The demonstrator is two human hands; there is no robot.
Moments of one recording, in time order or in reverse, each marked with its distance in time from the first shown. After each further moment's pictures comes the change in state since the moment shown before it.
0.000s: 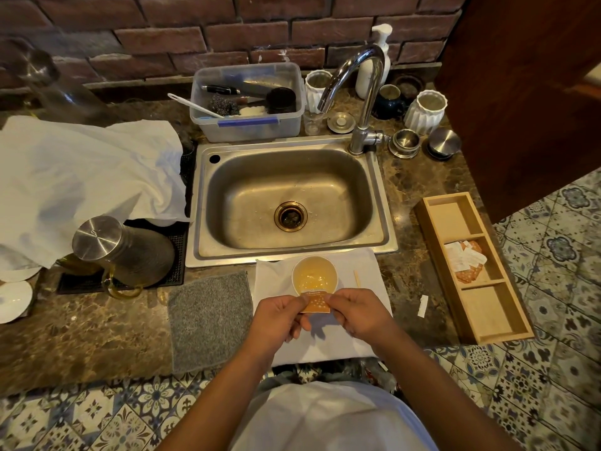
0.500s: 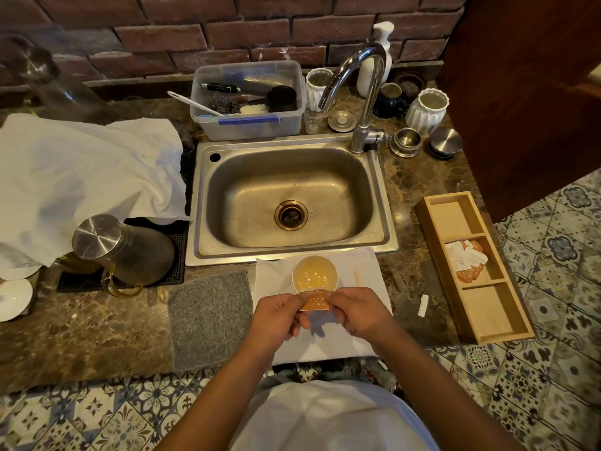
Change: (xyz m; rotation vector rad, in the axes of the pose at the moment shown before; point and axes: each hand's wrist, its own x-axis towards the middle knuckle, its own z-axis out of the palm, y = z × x) left_hand 0.002 0.001 0.001 -0.001 0.028 -0.015; right_hand -0.001 -0.004 0.001 0.055 0.002 0.013
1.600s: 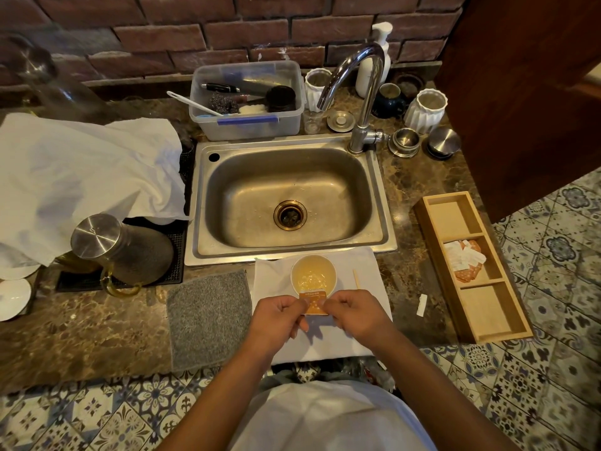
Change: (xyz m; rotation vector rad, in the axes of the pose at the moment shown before) left_hand -0.007 0.001 0.001 0.108 0.020 0.049; right_hand -0.002 0.006 0.001 -0.249 0.017 -0.103
